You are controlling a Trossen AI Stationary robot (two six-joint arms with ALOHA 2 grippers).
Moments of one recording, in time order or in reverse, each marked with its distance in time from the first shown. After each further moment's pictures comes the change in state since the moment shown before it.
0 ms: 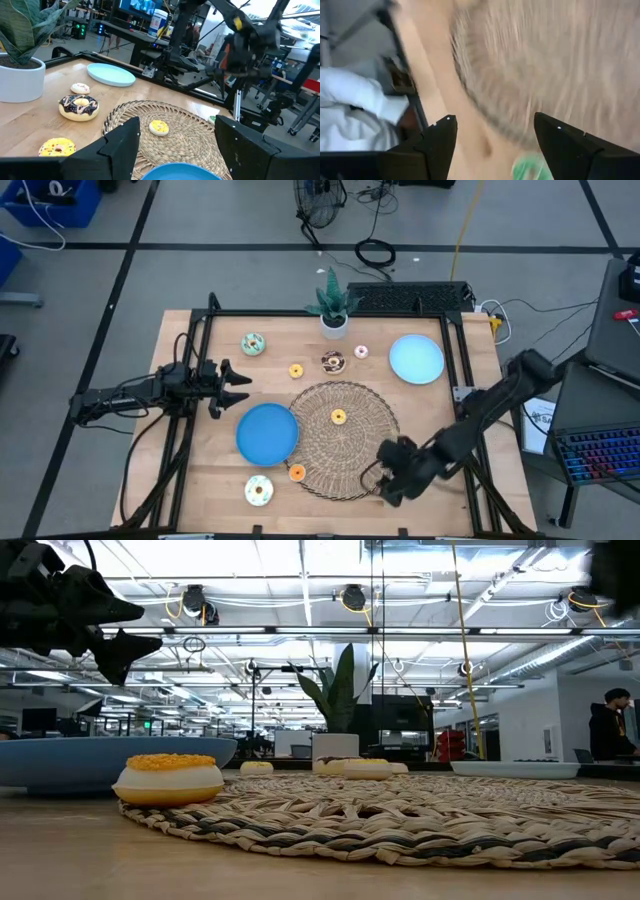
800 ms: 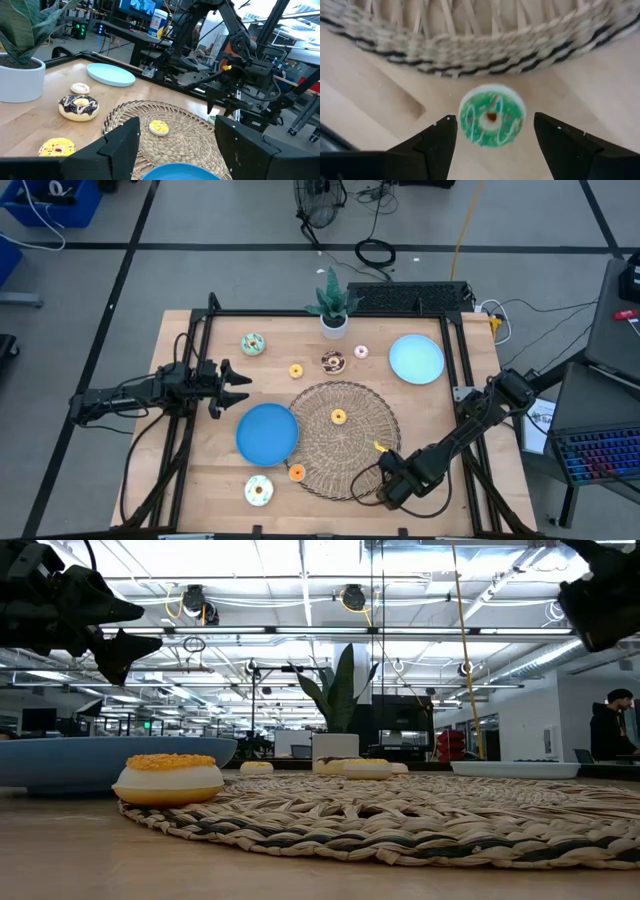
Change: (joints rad) left arm 0.000 0.000 0.000 0.000 0.000 0.000; right arm 0.003 0.237 0.008 -0.150 -0.245 0.278
